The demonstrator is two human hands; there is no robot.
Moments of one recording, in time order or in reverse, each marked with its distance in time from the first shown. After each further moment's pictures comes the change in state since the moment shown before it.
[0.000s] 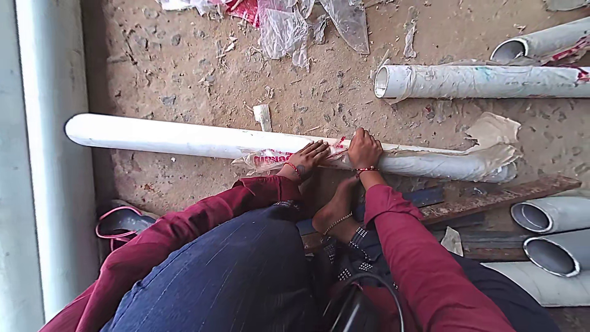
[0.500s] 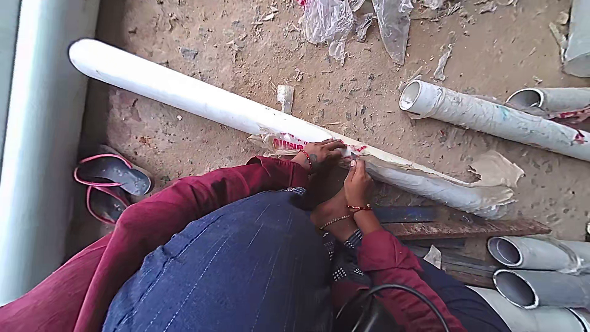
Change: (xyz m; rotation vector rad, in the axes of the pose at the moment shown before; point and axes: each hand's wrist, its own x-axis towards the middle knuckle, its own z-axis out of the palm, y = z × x) left_hand -0.007 -0.003 -0.007 -0.272 0.108 -0.006; right_hand -0.093 -0.050 -0.018 0.156 -0.049 0.059
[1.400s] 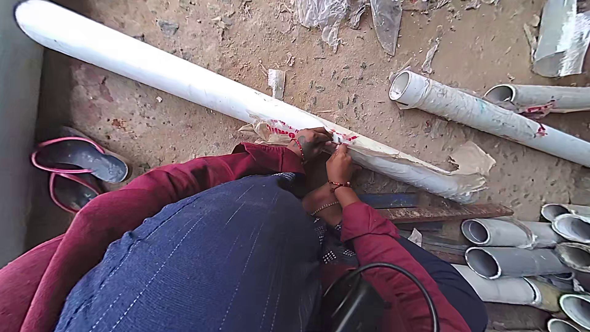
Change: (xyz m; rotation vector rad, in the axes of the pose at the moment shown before) left_hand -0.010 0.012 -0.004 -0.222 0.067 -0.181; right_hand 0.001 -0.021 0.010 -0.056 -0.215 0.141
